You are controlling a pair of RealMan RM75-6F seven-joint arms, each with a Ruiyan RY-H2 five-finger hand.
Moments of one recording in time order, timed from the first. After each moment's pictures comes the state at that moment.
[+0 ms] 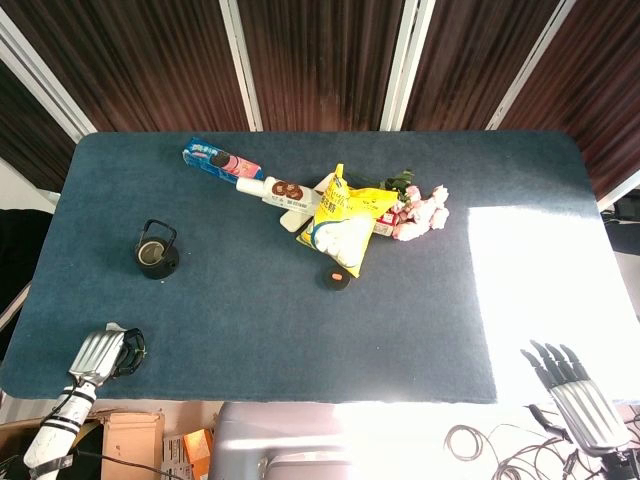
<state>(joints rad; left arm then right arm) -0.29 -1.48 0.02 -1.09 1.47 1.14 -0.24 0.00 -1.10 -0.16 -1.47 -1.75 1.48 0.02</state>
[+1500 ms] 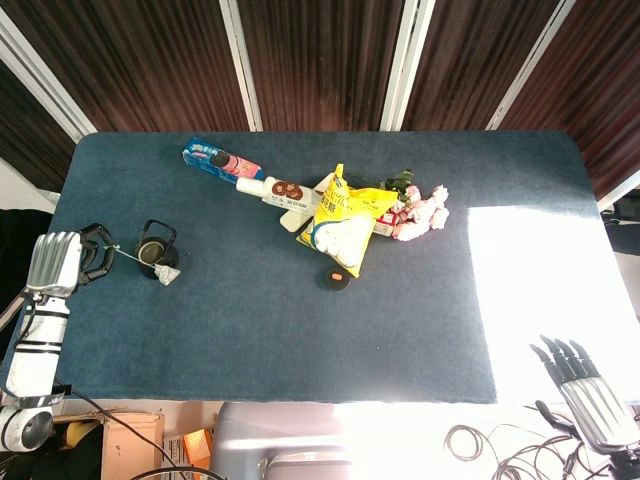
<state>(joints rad) -0.47 -1.25 -0.31 -1.37 1.27 1.19 -0.07 -0.01 -1.08 -0.15 -1.47 -1.74 1.50 0.08</state>
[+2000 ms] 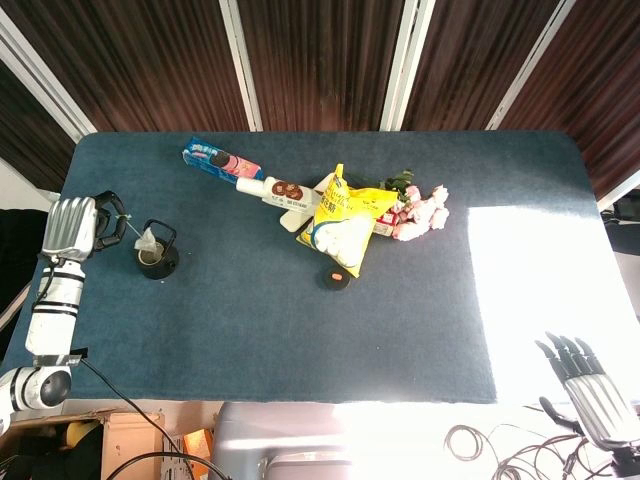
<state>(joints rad) -0.61 -1.27 -0.38 -1.31 1.12 1.06 0.04 0.00 -1.08 -0.13 -1.47 -1.71 1.48 0.08</state>
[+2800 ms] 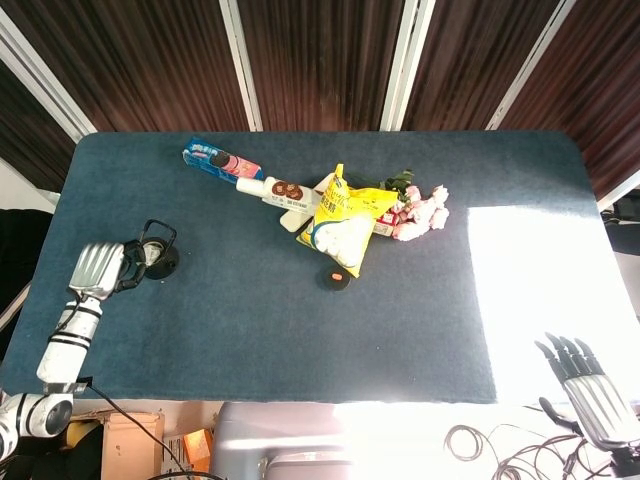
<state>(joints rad) -0.56 -1.35 -0.19 -1.23 1.26 1.04 -0.07 -0.01 -1.08 -0.13 -1.47 -1.71 1.48 0.07</state>
